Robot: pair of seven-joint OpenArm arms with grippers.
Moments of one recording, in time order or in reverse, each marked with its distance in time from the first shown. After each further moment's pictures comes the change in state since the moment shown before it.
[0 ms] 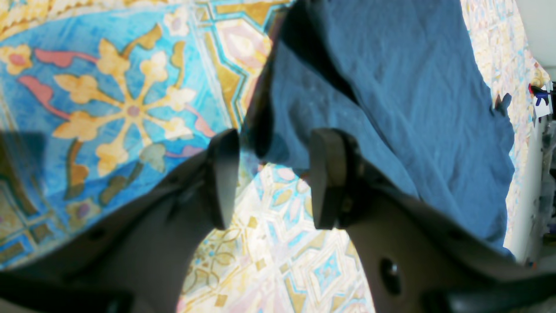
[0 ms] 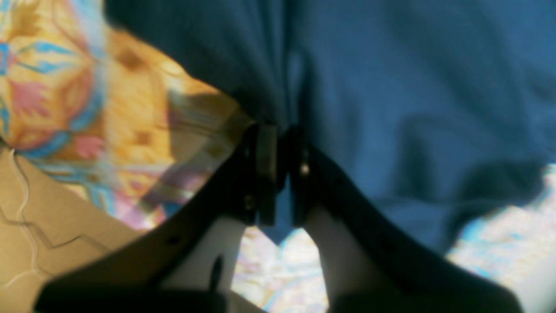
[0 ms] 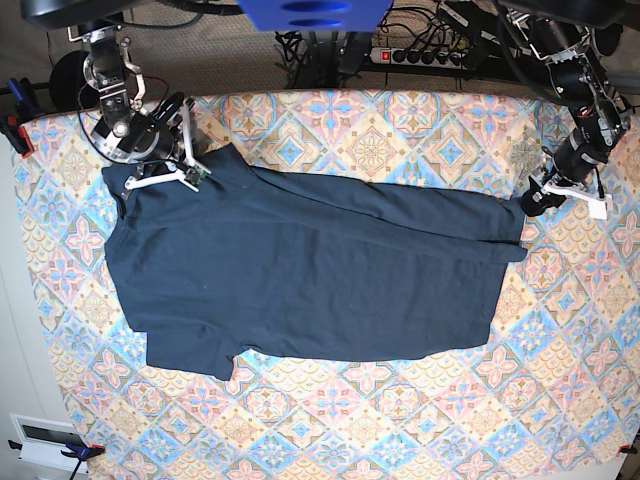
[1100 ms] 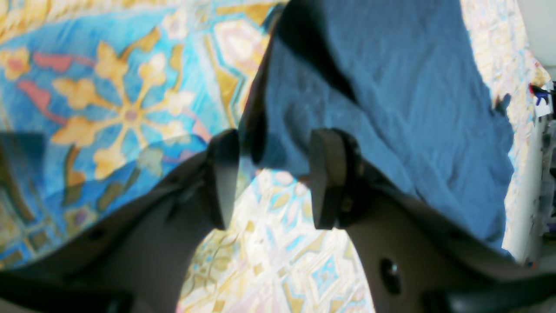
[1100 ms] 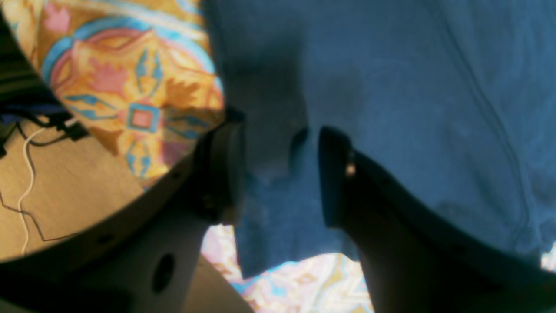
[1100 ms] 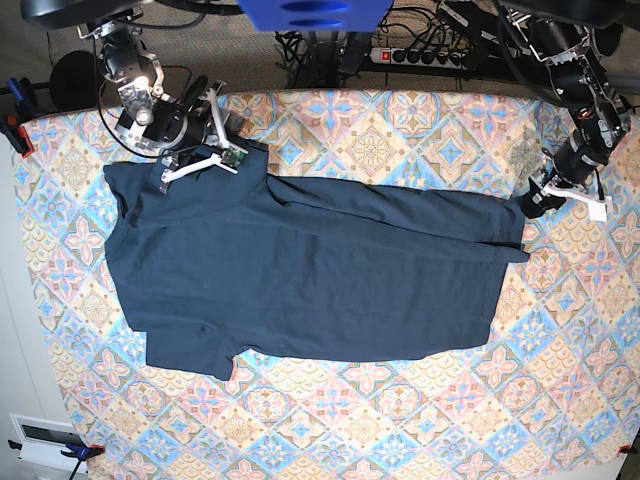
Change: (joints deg) left arm -0.5 -0.1 0.0 -0.1 0.2 0.0 -0.3; right arm -0.4 -0.2 -8.9 3.6 0.9 0.4 0.2
